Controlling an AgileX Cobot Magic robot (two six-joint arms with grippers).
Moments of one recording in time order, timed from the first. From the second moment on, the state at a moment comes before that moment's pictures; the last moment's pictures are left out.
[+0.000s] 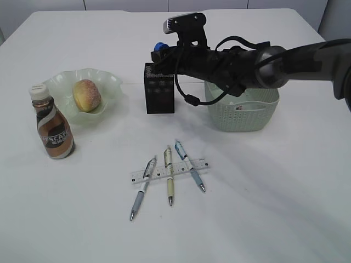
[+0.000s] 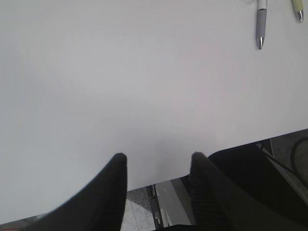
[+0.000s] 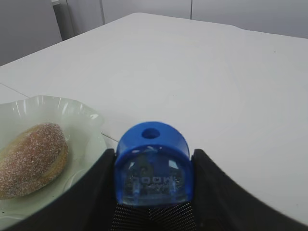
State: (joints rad) left arm -0.19 1.03 -0.95 -0.10 1.24 -0.02; right arm 0.37 2.38 -1.81 -0.60 -0.32 0.52
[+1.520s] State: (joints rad) left arm -0.19 1.03 -0.95 -0.11 1.24 -0.02; right arm 0.38 2.19 -1.86 -0.66 0.31 0.63
